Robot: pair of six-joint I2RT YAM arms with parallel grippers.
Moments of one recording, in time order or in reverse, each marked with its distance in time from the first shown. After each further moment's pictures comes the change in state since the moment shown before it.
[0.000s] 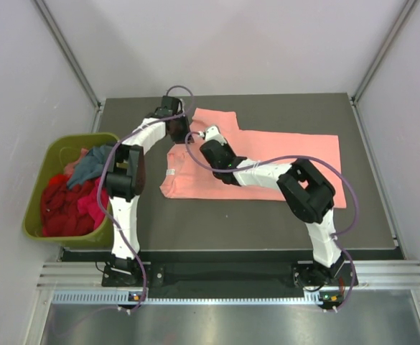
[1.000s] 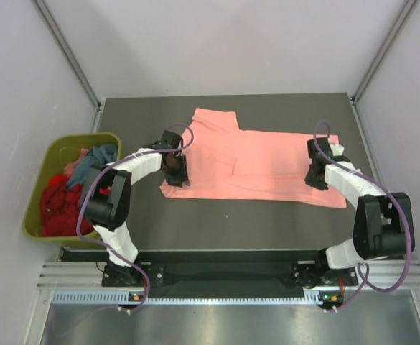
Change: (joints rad) left arm -0.099 -0.404 -0.605 -0.063 -0.091 -0.050; right arm -0.705 -0.600 -0.491 -0.570 -0.389 0.612
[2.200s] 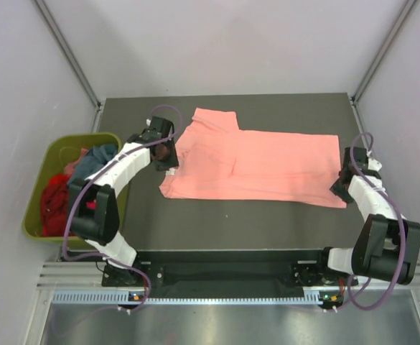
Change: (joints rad) left arm 0.027 -0.138 0.114 -0.132 -0.211 -0.006; right arm -0.354 -0.163 -0.128 -0.032 -0.057 -0.006
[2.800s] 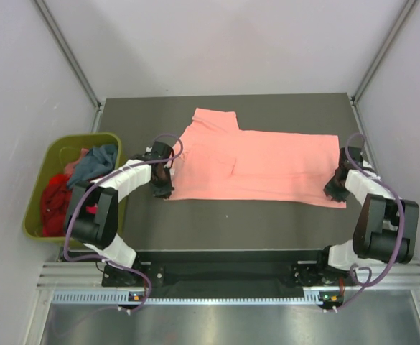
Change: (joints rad) left arm 0.000 -0.056 -0.290 0.019 0.014 0.002; right arm 0.008 0.121 0.006 0.085 -0.137 0.000
